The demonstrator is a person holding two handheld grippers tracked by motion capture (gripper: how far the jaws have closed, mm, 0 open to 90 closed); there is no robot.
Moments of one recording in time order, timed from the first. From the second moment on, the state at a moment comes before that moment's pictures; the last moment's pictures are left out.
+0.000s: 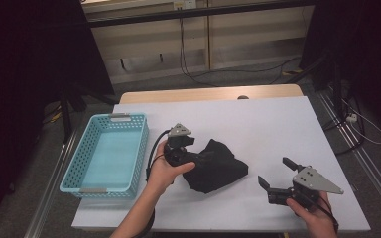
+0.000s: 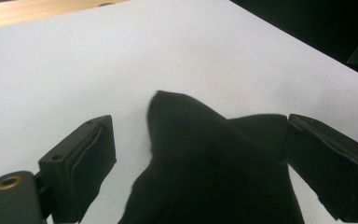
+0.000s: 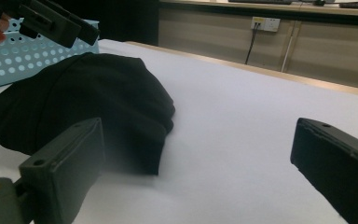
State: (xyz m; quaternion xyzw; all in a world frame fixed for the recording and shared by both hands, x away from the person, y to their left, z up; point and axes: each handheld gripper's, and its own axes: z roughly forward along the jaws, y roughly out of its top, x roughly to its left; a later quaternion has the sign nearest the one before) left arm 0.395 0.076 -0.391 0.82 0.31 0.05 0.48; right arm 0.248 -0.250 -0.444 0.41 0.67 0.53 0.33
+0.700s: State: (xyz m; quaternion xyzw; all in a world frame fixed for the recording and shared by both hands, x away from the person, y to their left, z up) left arm 0.401 0.088 -0.389 0.81 0.32 0.06 0.48; right arm 0.255 -0.232 -0.447 0.40 0.70 0.52 0.28
